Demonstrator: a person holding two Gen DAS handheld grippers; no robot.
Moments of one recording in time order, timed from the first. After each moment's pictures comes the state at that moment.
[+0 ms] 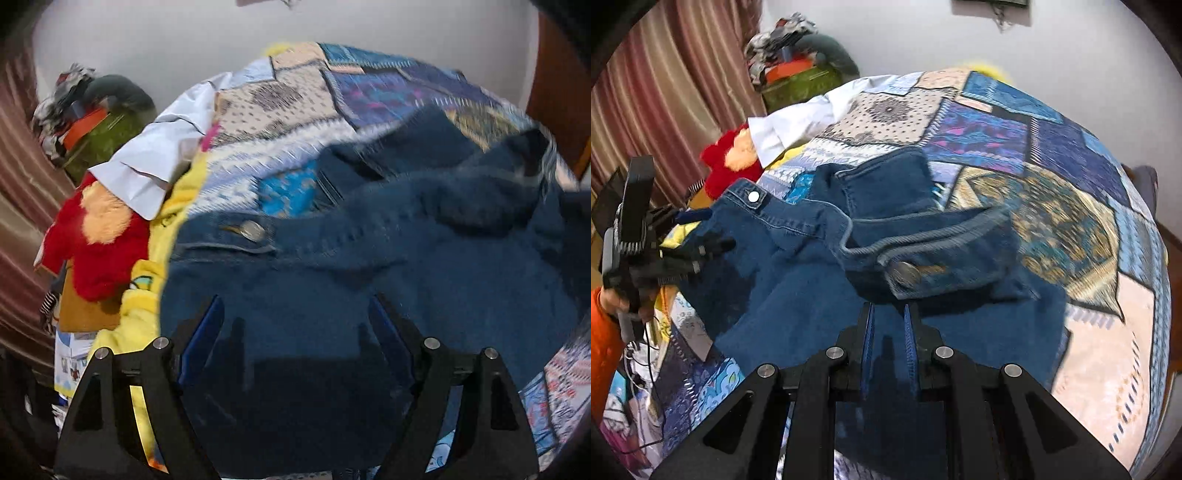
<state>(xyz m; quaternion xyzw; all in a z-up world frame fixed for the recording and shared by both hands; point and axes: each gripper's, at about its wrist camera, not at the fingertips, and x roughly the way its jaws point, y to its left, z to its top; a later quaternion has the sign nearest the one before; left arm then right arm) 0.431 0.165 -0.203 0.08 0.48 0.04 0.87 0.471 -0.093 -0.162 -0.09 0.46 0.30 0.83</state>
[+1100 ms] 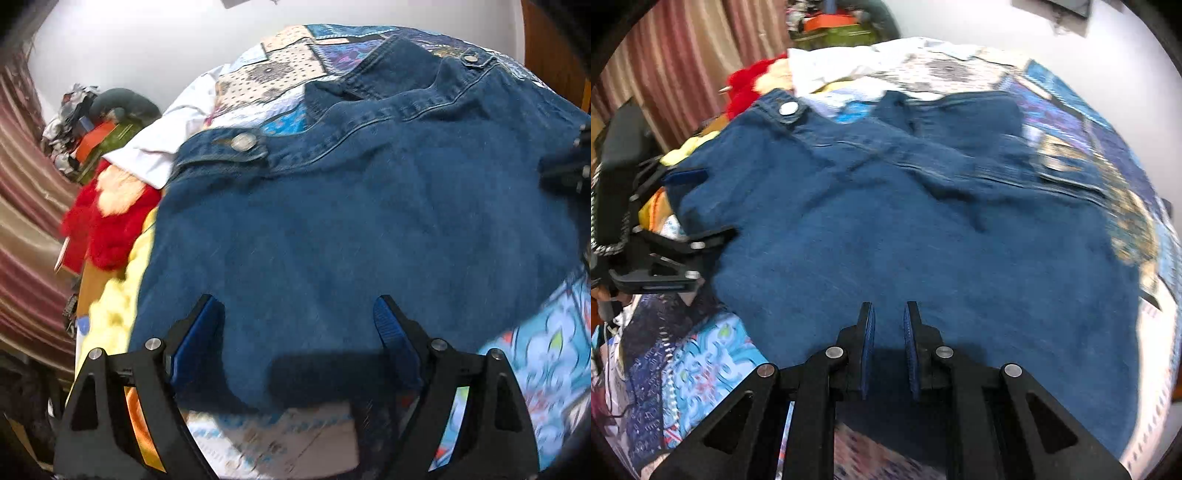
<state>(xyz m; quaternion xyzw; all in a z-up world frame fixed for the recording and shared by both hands) 0.358 0.158 -0.243 0.14 0.48 0.07 0.86 0.417 -0.047 -0.220 -0.18 0.48 0.32 0.80</state>
